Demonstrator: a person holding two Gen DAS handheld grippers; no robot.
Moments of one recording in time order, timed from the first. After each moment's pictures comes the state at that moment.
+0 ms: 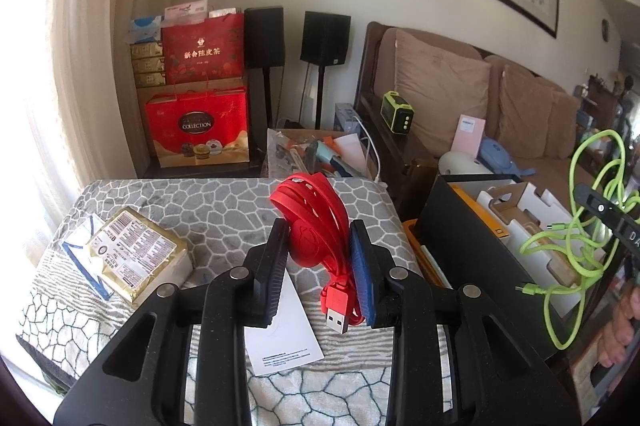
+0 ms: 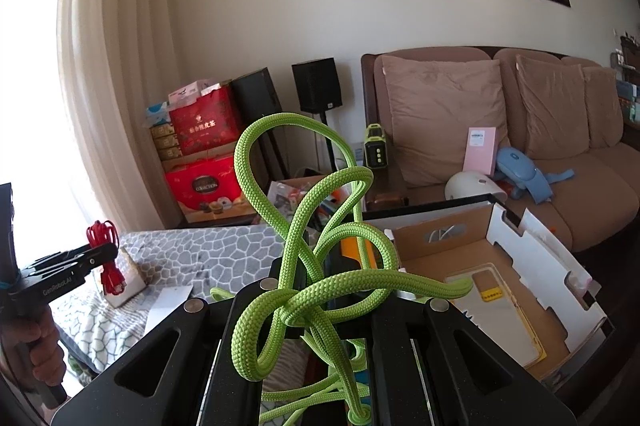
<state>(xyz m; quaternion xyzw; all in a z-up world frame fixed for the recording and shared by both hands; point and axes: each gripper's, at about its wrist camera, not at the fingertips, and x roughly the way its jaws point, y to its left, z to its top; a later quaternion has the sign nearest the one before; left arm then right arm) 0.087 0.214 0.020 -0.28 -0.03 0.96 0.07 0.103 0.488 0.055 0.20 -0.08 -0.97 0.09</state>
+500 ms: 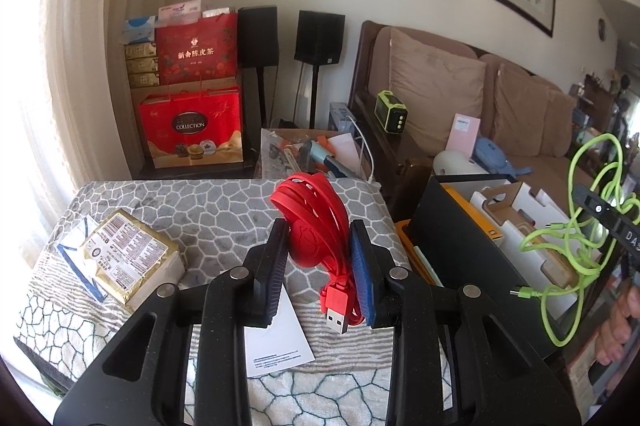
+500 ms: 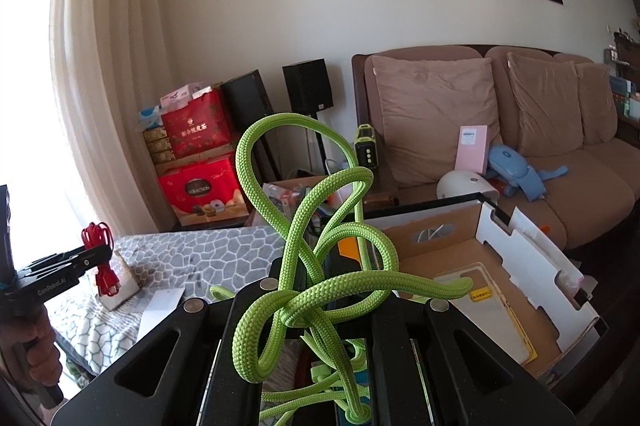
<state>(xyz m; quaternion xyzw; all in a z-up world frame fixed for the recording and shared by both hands) 0.085 0.220 0.023 -0.29 -0.03 0.95 0.08 0.102 0.502 0.055 0.20 -0.09 -0.97 0.08</state>
